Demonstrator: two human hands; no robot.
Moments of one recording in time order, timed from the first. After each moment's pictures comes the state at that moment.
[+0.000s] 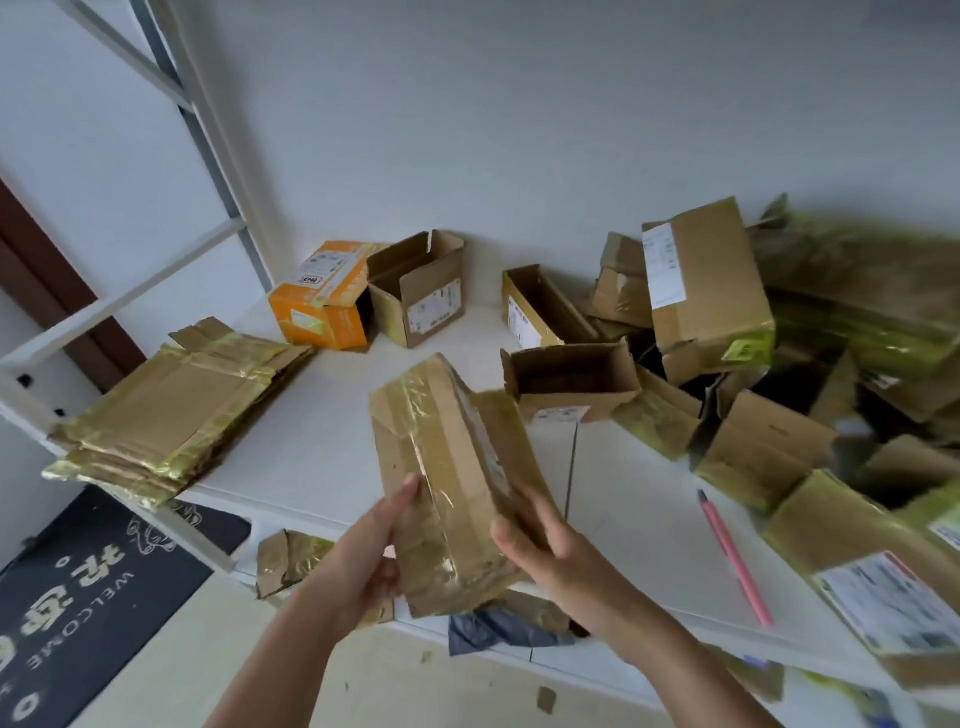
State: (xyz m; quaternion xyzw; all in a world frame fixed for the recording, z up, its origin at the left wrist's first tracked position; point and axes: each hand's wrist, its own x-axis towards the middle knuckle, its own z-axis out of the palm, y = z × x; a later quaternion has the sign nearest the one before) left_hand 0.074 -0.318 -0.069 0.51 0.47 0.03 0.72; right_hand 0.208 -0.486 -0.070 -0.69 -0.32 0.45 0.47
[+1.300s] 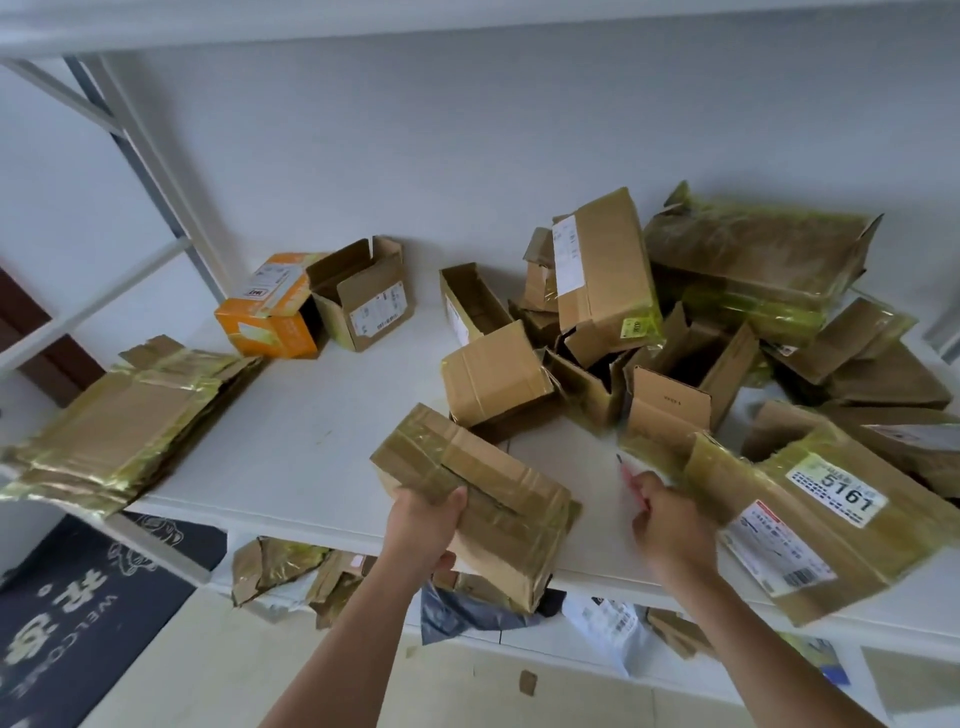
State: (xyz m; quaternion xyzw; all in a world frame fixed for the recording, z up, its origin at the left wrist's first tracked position) left_hand 0.170 -0.407 -0.074 0.65 0.55 0.01 0.53; right_hand 0.334 -0.609 -0.140 -0.96 -0.22 0.07 0.18
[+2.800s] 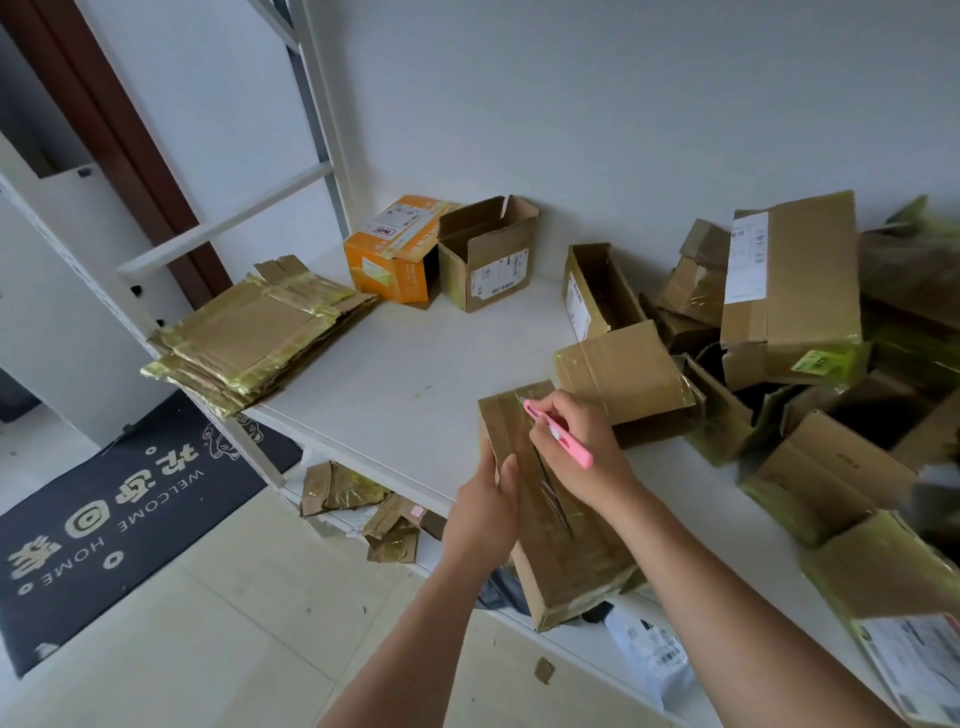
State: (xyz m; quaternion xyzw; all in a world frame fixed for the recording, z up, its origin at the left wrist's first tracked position) left_hand 0.143 -0.379 -0.120 0.72 0.47 0.11 0.49; right_hand 0.281 -0.417 -0.097 -0.71 -0.52 0.15 0.45
